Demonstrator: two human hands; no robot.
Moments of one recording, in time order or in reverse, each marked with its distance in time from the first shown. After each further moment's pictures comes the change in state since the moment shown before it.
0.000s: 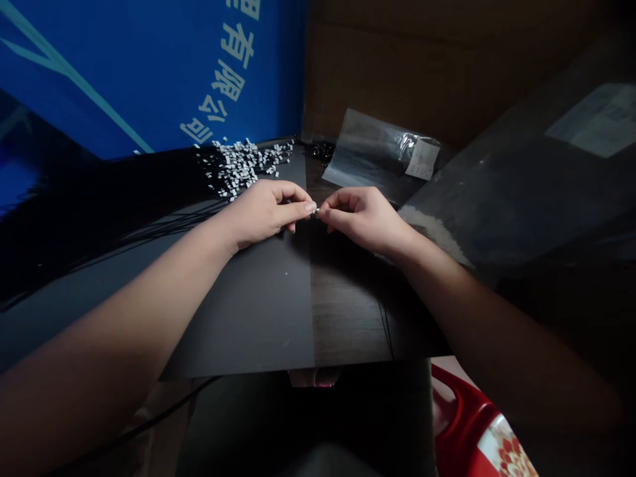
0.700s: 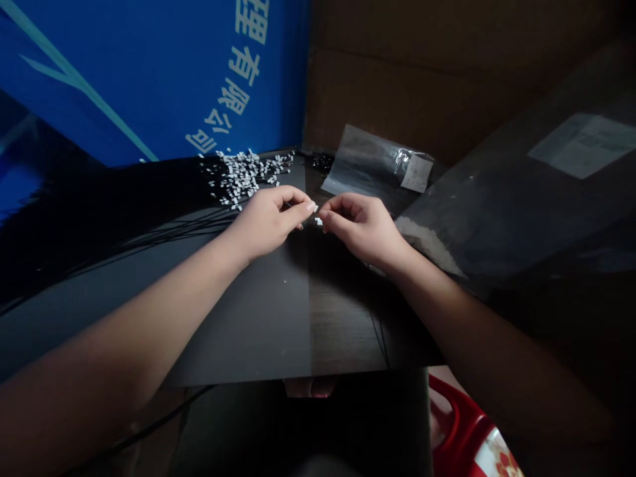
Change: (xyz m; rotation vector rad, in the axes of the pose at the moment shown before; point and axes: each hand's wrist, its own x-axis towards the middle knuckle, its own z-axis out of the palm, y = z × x) left_hand -0.005 0.007 0.014 -0.009 0.187 0.086; right_hand -0.001 0.002 0.005 0.007 0.116 -0.124
